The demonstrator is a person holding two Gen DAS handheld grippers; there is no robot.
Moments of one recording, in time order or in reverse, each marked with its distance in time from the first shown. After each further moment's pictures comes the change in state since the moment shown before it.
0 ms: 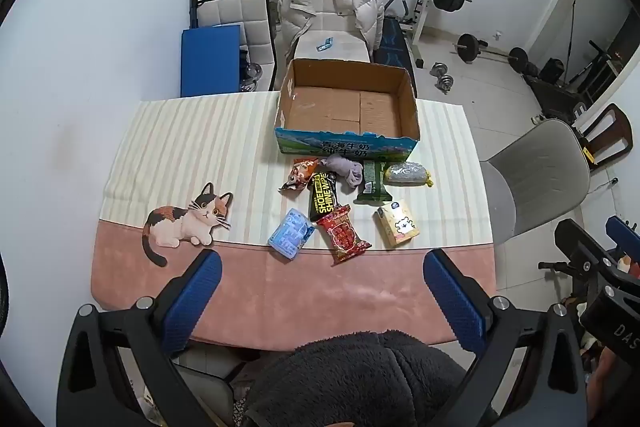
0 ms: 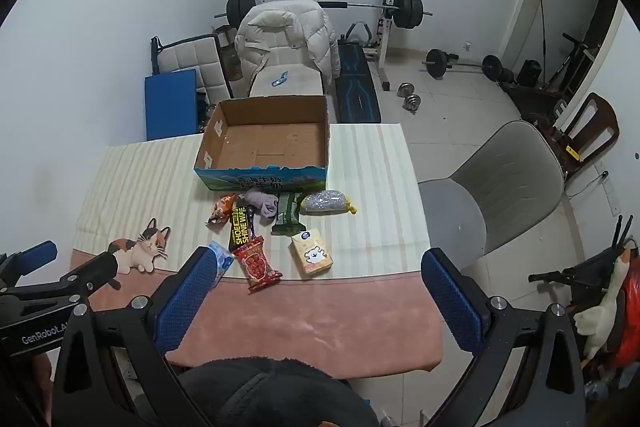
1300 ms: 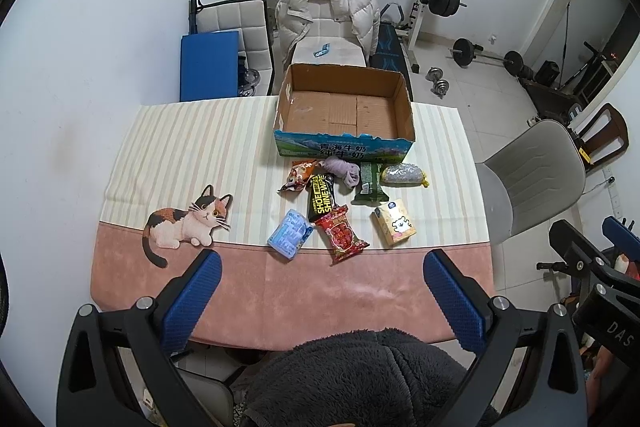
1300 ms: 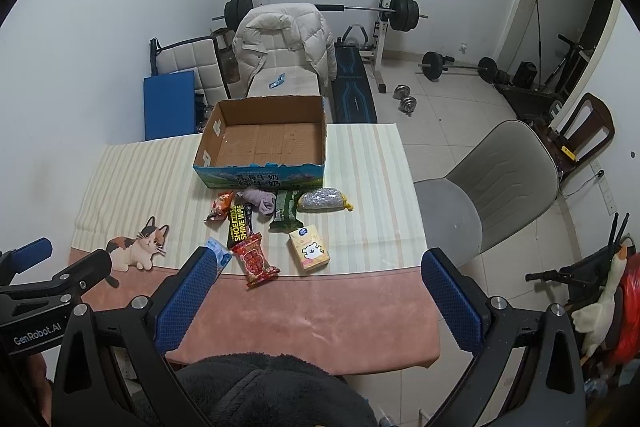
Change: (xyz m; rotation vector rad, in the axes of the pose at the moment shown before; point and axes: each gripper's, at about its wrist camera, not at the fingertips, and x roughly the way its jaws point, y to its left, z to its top) left arm -0.006 -0.004 0.004 -0.002 -0.014 -0.006; right arm -0.015 0.002 -0.013 -0.001 -0.012 -0.012
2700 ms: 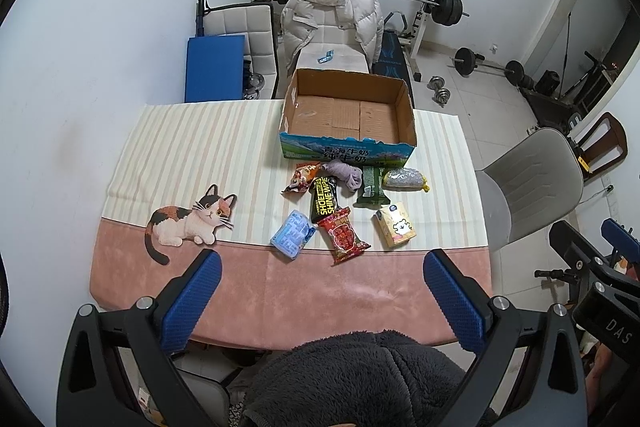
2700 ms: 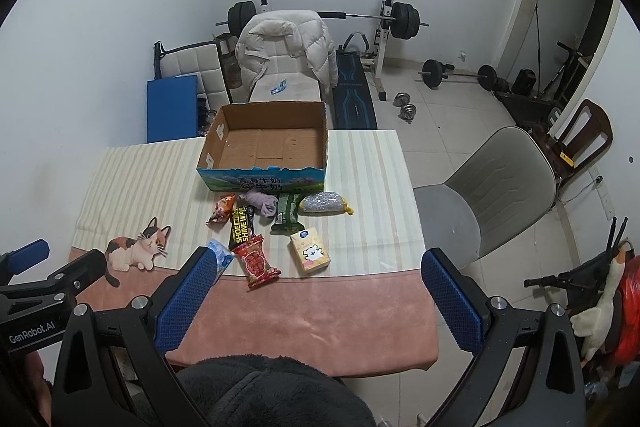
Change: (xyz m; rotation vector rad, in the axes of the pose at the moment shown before) left arm -0.017 -0.004 -0.003 -0.005 -0.022 -0.005; right arm -0.010 -0.002 0.002 0.007 -0.018 0.002
